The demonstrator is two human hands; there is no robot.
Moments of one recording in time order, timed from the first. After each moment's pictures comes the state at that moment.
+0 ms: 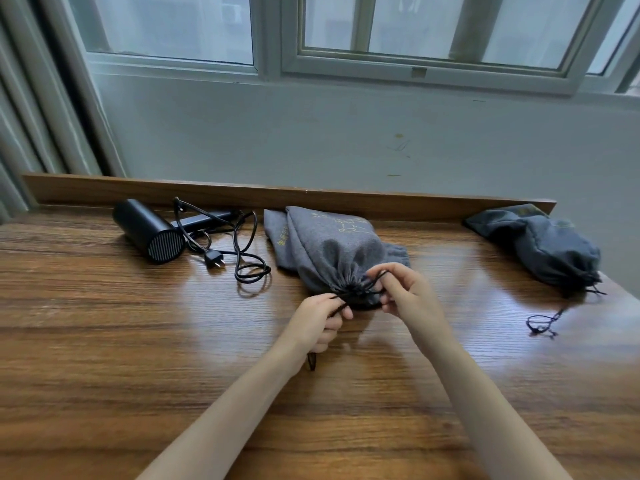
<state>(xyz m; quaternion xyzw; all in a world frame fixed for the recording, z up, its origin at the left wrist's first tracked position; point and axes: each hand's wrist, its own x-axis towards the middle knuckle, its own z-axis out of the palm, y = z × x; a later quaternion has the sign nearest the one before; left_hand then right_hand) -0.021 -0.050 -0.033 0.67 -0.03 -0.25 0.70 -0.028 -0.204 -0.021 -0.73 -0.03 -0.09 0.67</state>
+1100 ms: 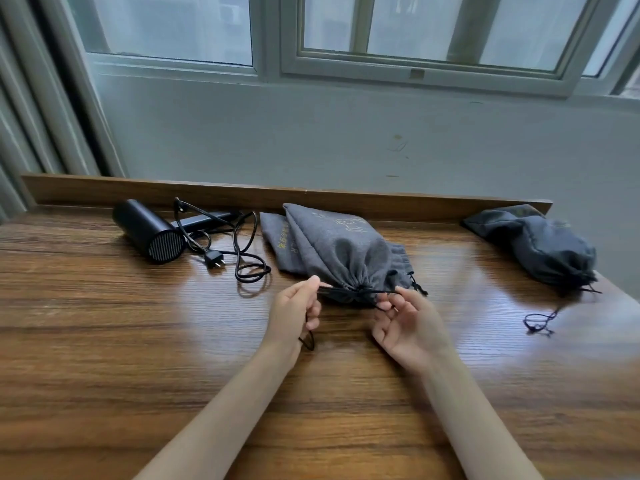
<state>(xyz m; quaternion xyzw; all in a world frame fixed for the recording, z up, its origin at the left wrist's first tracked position) -0.026 -0.040 -0.037 0.56 0.02 -0.04 0.83 -0.038 -0.207 -0.039 -0.32 0.15 0.10 0.93</state>
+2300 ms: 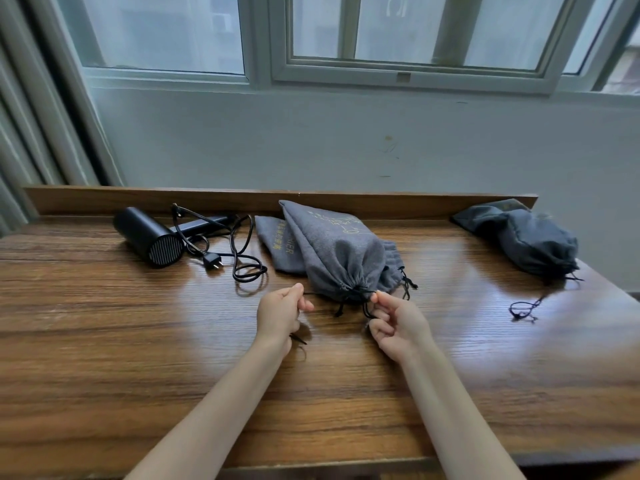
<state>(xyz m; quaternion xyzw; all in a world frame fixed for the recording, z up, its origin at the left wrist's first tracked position) -0.016 -0.035 -0.051 0.66 0.11 0.00 0.74 -0.037 -0.200 -0.047 -0.35 0.21 0.05 0.91</state>
